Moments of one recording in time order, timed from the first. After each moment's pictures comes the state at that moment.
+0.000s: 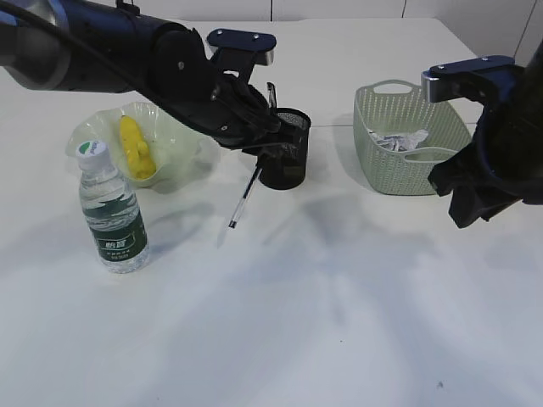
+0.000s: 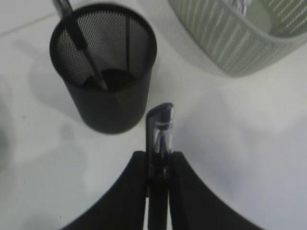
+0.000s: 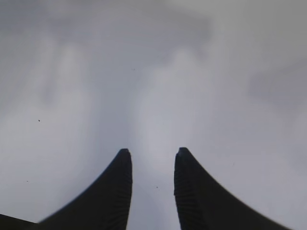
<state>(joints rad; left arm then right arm) -0.59 2.03 -1.53 -0.03 0.37 -0.13 0.25 1.59 -1.22 -0.02 1.08 -0.04</state>
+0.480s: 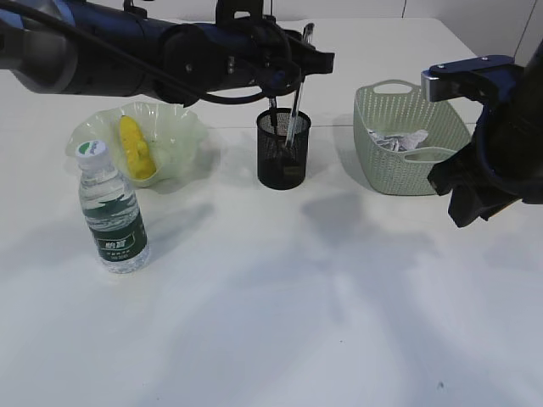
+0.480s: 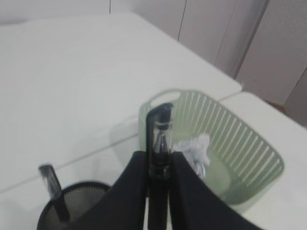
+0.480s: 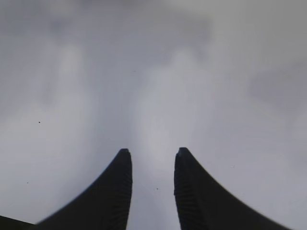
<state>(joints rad) -0.61 2.03 -1.53 -0.06 -0.13 -0.13 0.25 1.59 -1.22 -0.02 1.07 -0.04</state>
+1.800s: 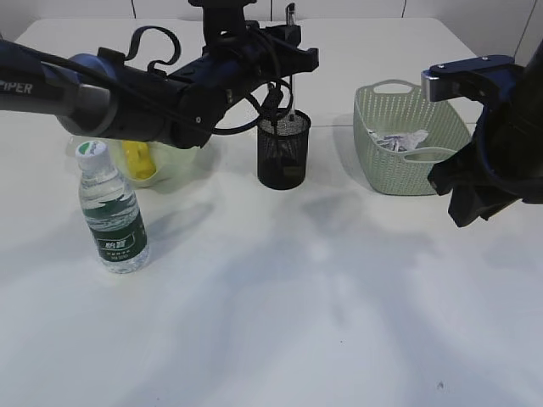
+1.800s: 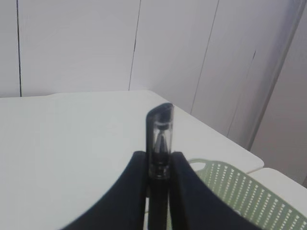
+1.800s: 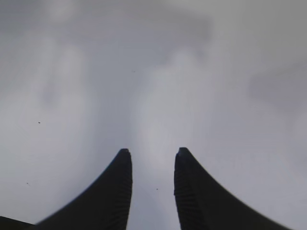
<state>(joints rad) -0.56 2.18 -1.53 -0.08 -0.61 -0.13 0.25 1.59 -1.22 -0.02 1.07 -0.04</state>
